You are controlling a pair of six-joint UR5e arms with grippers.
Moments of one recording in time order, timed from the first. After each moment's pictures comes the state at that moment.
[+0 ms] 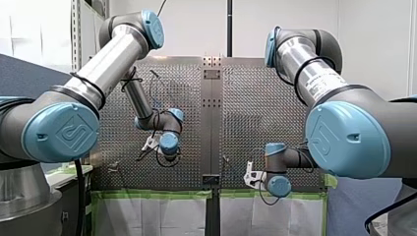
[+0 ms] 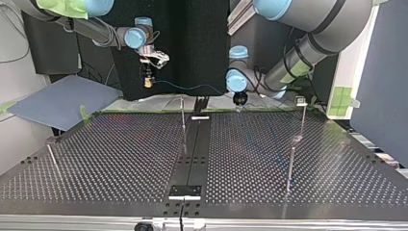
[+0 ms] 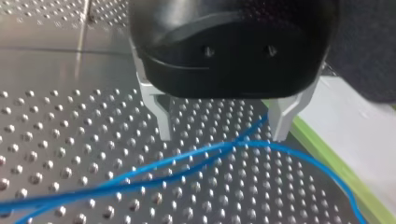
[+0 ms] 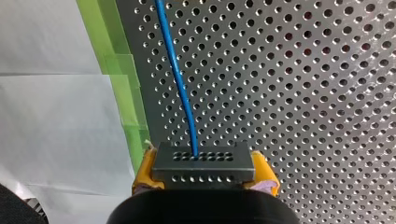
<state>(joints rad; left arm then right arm) -0.34 -2.32 -1.71 -2.67 -1.97 -1.21 1.97 -0.63 1.89 -1.07 1.63 1.73</state>
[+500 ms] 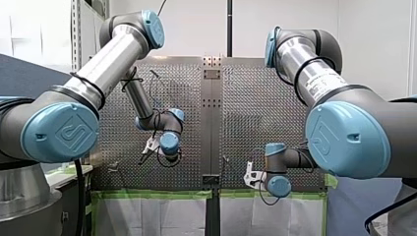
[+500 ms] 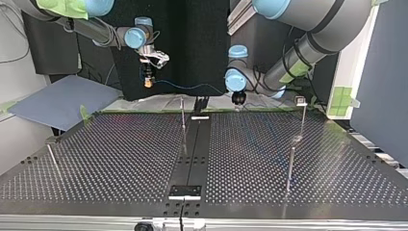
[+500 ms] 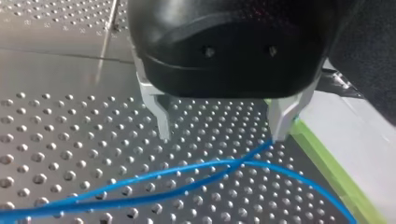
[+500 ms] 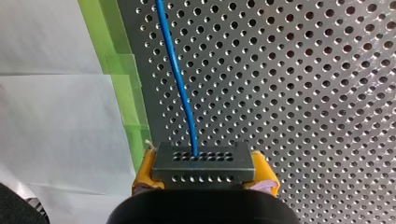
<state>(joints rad) -0.35 -2.32 -1.71 -2.68 -1.97 -1.31 1.97 -0.62 1.89 -1.07 1.63 1.73</state>
